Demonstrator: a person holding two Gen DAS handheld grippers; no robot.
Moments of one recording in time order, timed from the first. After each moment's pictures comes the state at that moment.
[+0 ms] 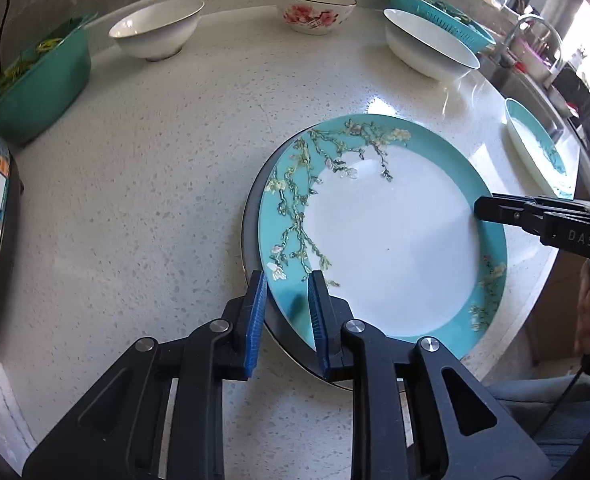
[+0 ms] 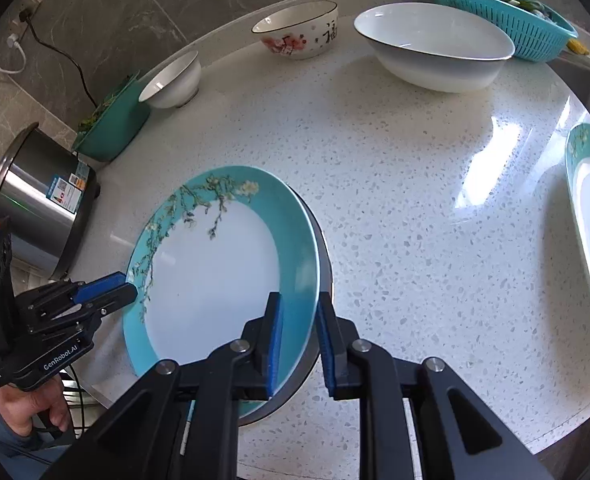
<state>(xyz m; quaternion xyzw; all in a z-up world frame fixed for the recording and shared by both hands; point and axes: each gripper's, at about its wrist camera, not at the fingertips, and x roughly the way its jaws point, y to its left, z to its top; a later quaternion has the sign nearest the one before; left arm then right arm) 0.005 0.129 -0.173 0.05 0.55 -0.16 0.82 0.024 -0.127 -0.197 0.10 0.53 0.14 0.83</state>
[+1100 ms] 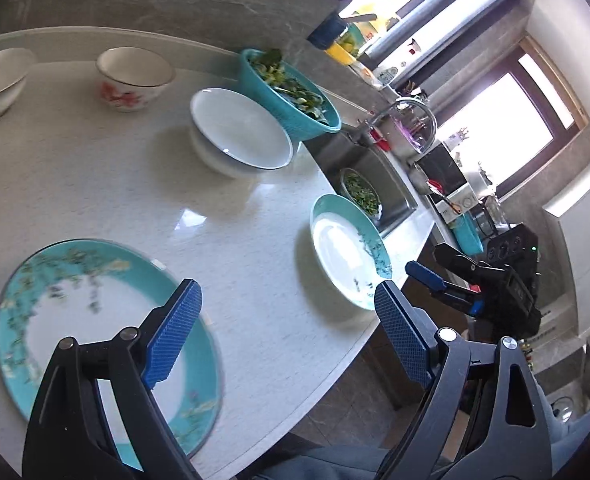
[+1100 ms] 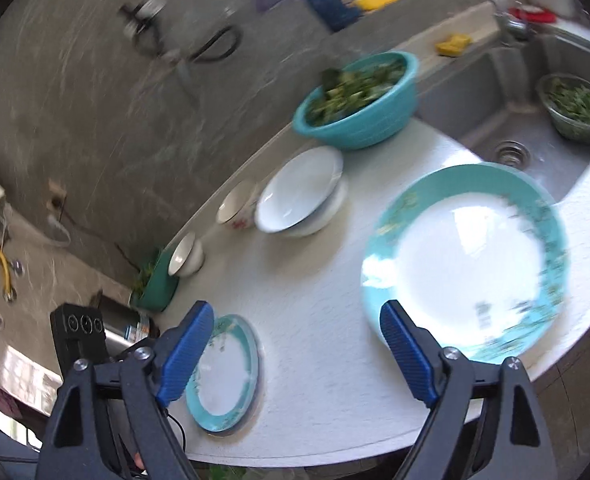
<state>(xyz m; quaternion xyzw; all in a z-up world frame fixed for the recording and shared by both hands) 0.033 0.011 -0.098 -0.18 0.48 -0.36 0.78 -0.043 -0.355 -0.105 0.31 0.35 0.11 0.88</state>
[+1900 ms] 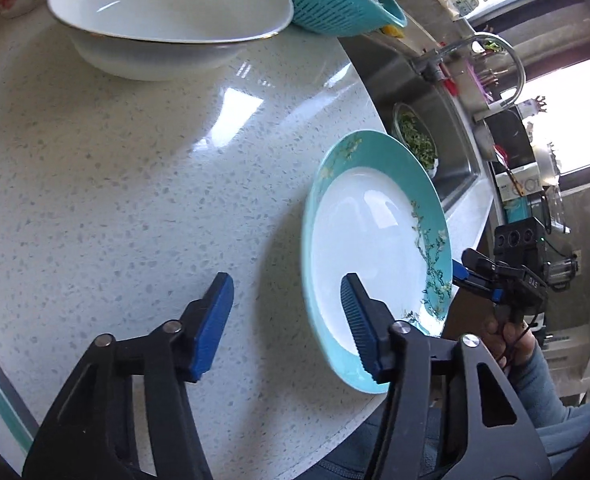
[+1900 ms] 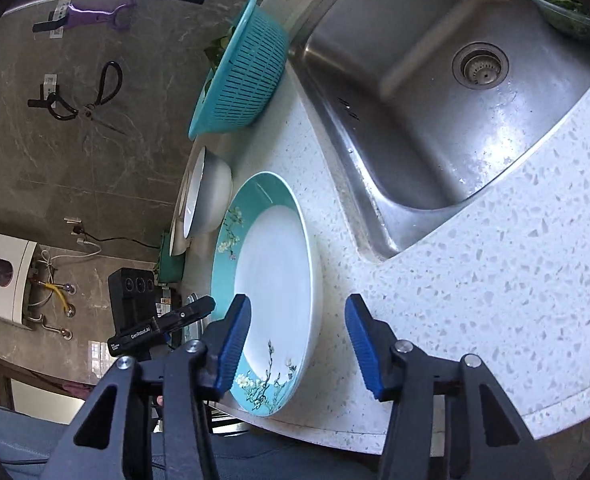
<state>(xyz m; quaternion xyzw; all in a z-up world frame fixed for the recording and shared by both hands) 0.114 -0.209 -0.216 -0.14 0.62 -0.29 0.71 0.015 -0.561 -0.223 0.42 0.47 0.23 0.74</state>
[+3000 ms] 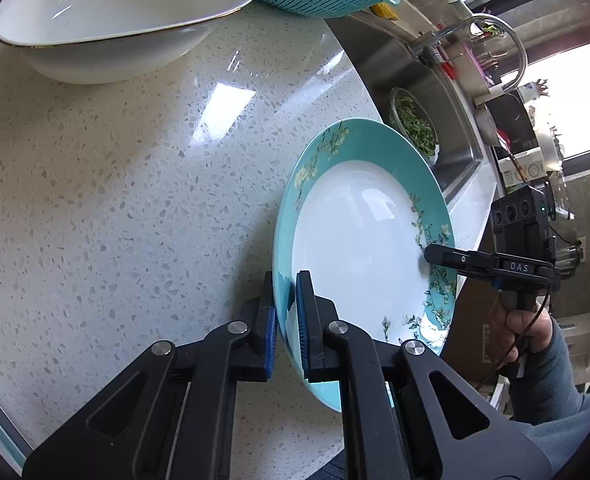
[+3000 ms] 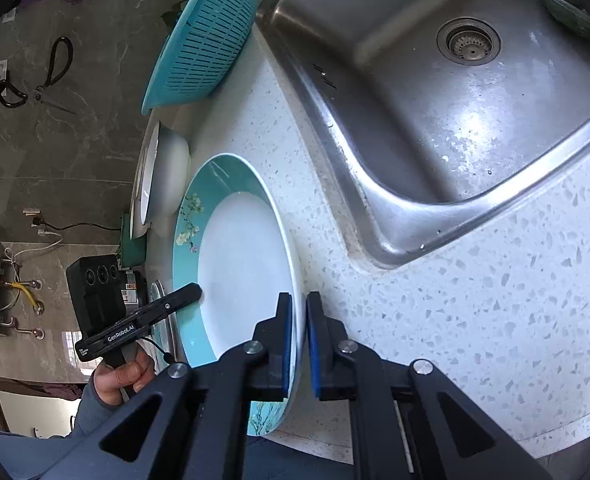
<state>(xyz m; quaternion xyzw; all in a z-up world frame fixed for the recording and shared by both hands) 0.113 -0.225 -0.216 -0.12 0.63 -0.29 0.71 0.036 -0.539 -0.229 0.38 0.55 0.19 0.72</state>
